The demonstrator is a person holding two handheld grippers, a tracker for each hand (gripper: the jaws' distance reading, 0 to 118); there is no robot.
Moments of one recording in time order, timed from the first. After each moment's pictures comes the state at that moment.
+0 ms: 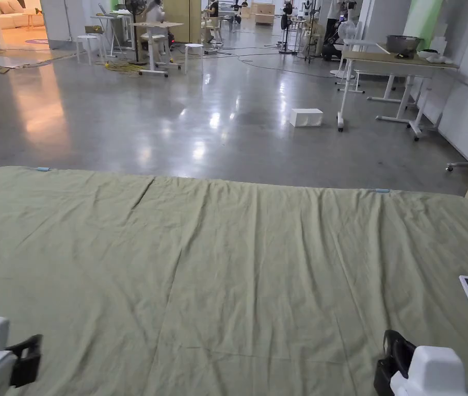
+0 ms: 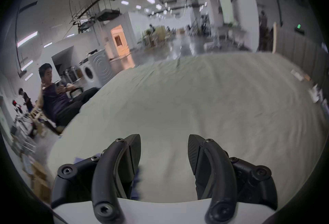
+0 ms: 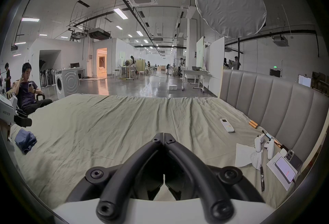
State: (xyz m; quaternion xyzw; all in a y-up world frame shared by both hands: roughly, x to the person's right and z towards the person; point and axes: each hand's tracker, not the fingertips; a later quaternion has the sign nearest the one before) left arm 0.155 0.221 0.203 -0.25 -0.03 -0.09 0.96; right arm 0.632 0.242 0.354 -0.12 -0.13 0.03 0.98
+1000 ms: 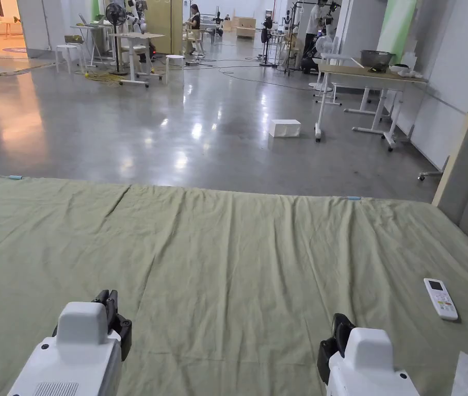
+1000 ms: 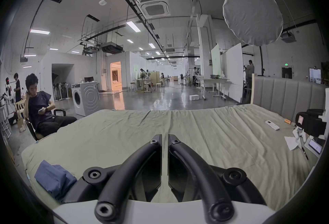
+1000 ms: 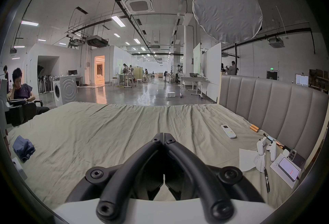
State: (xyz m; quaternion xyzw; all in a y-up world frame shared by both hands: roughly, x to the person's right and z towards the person) left arm 0.308 0.254 0.258 -0.07 -0.05 -0.04 1.00; right arm 0.619 0.242 0.341 -0.08 -0.15 0.03 0.99
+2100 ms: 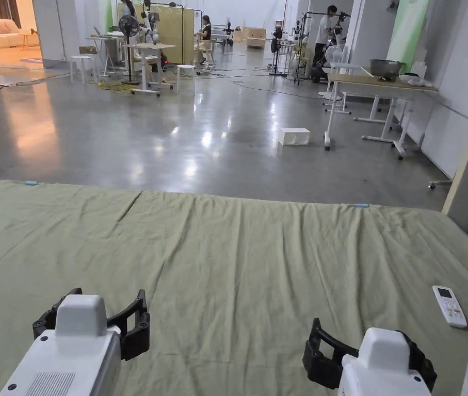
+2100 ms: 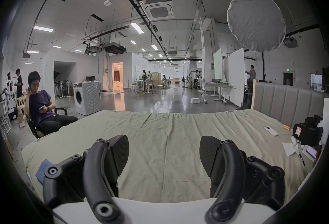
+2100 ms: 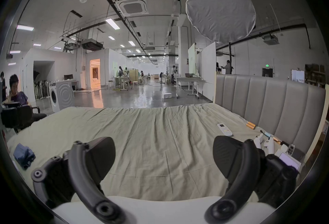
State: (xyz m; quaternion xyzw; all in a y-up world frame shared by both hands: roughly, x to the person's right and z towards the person) left arm 0.295 0.272 0.266 -0.07 -0.05 -0.02 1.00; right arm 0.622 0.252 0.348 -0.07 -0.14 0.00 0.99
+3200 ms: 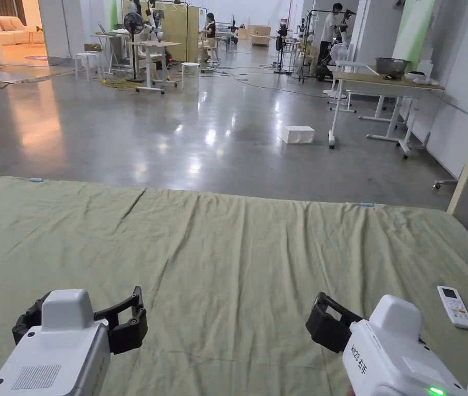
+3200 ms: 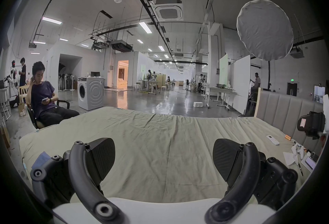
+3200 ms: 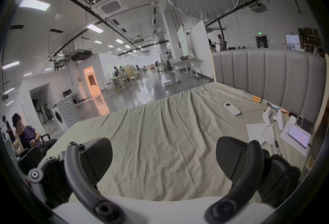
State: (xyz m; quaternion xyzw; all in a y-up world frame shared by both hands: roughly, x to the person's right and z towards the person) left arm 0.279 0.263 0.255 -0.07 -0.03 0.02 1.00; right arm 0.629 0.286 0.327 -0.14 -0.16 -0.14 0.97
